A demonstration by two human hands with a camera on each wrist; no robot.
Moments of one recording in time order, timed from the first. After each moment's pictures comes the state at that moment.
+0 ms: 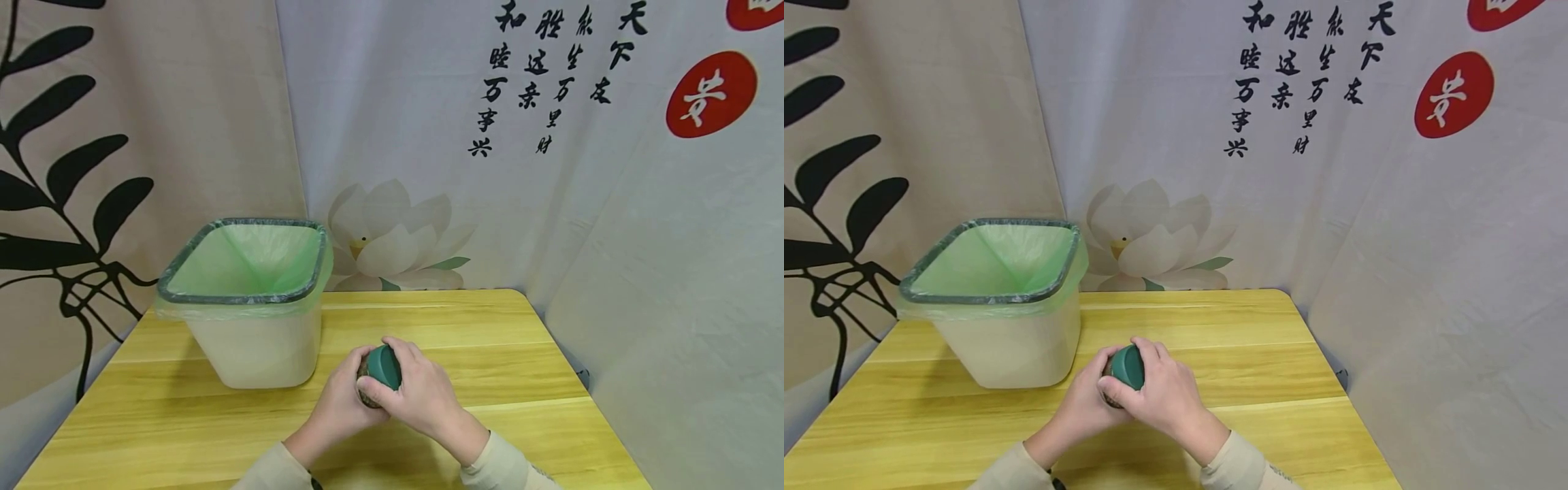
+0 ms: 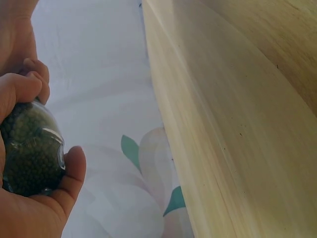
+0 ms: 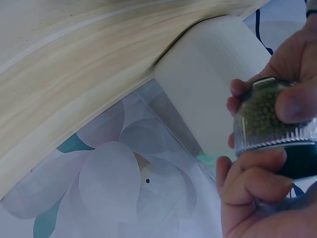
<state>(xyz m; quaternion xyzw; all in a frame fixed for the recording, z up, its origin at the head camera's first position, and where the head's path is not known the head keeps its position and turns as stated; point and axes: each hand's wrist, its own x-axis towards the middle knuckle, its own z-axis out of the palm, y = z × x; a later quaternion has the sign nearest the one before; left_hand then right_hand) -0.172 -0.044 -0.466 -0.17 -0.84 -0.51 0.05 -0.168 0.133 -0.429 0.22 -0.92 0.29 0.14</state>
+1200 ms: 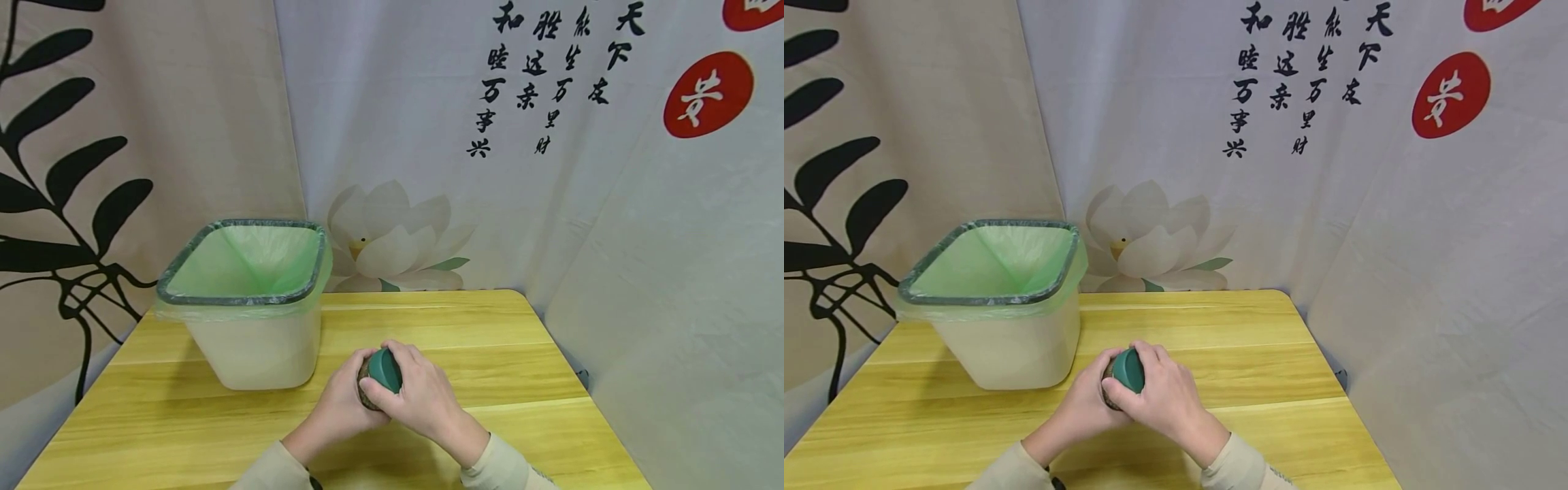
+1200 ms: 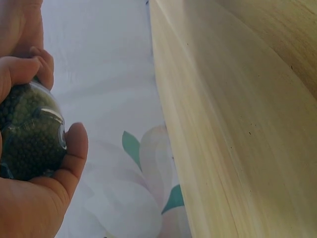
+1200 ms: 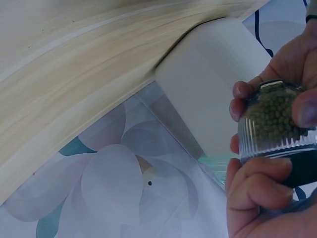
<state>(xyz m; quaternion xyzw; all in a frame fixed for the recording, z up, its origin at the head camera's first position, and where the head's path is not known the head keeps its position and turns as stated) -0.176 -0.048 -0.466 -0.20 -0.82 -0.53 0.00 -0.166 0.135 -0.429 0.22 -0.91 0.31 0.15</state>
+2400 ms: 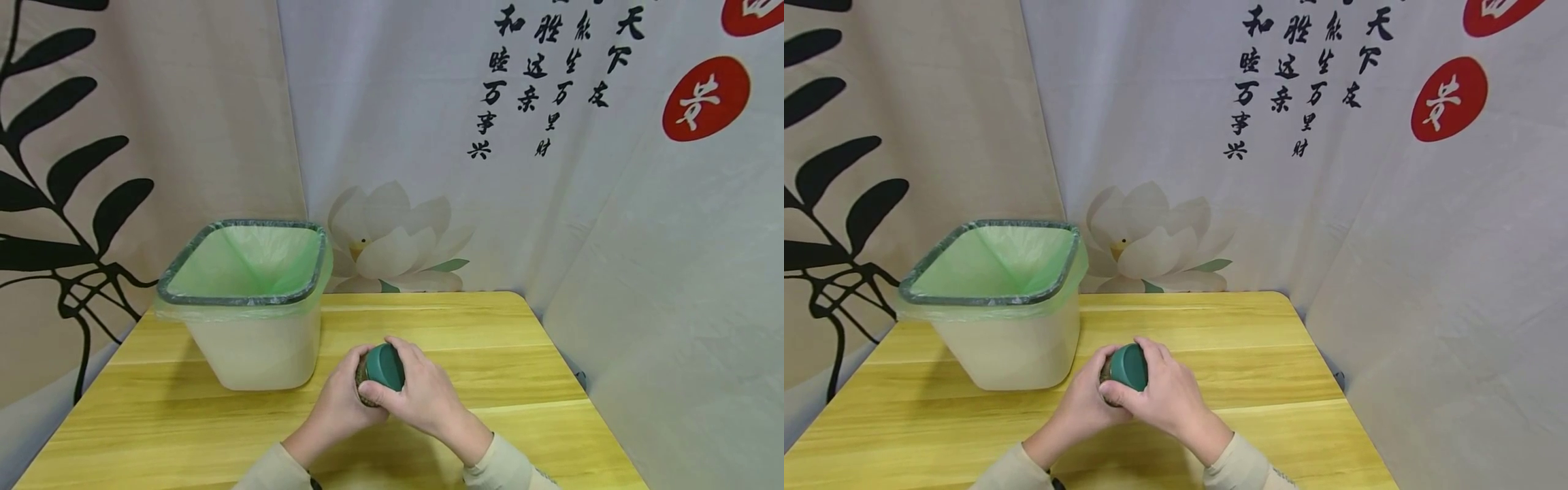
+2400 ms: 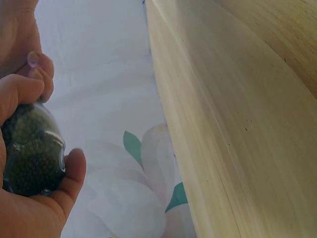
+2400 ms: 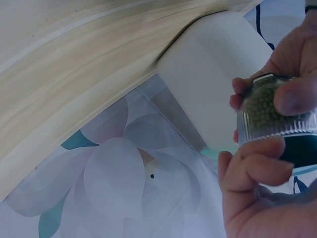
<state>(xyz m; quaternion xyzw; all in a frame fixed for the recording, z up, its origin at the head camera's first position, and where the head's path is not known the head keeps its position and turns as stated) -0.173 -0.046 -0.465 -0.18 -0.84 -0.51 0.06 -0.167 0.139 -0.424 0.21 -0.92 0.32 0.10</state>
